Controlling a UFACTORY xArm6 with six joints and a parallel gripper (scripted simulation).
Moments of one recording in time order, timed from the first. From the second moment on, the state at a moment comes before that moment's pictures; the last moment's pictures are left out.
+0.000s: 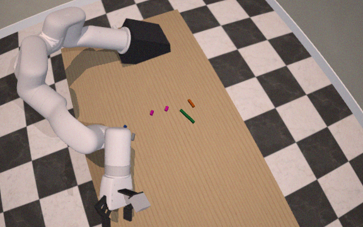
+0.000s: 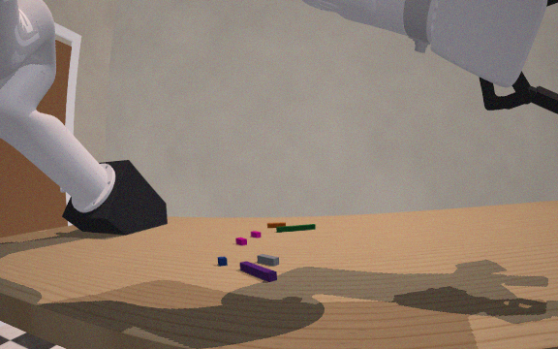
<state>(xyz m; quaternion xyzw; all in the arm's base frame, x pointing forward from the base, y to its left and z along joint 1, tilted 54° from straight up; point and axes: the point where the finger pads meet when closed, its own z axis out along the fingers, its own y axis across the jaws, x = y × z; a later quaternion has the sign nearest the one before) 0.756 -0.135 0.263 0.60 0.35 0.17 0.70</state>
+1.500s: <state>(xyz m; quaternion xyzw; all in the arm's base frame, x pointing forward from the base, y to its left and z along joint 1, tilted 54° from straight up) 0.459 -0.061 0.021 0.87 0.08 0.06 0.47</state>
